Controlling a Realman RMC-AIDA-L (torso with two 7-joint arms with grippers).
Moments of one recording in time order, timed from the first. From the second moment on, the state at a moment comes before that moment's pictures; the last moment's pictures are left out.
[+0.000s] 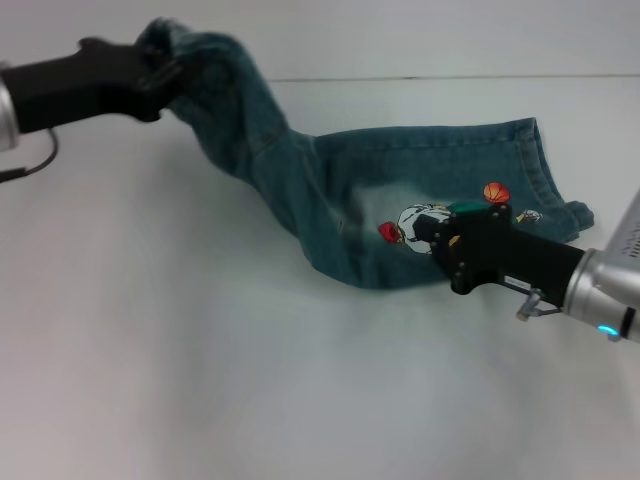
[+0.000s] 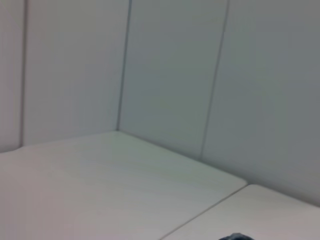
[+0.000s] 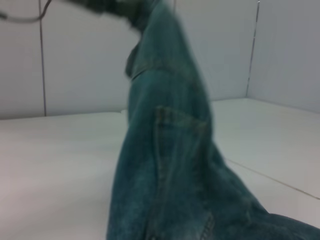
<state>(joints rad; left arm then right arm) -0.54 -2.17 0.68 1.13 1.96 1.43 -1.71 0.58 2.10 -0.54 -0.19 -1.82 -1.22 0.65</state>
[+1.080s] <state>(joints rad) -0.74 -2.16 1.19 1.14 1.94 1.14 -1.96 0.63 2.10 -0.57 -0.09 -1.82 -1.13 0.54</state>
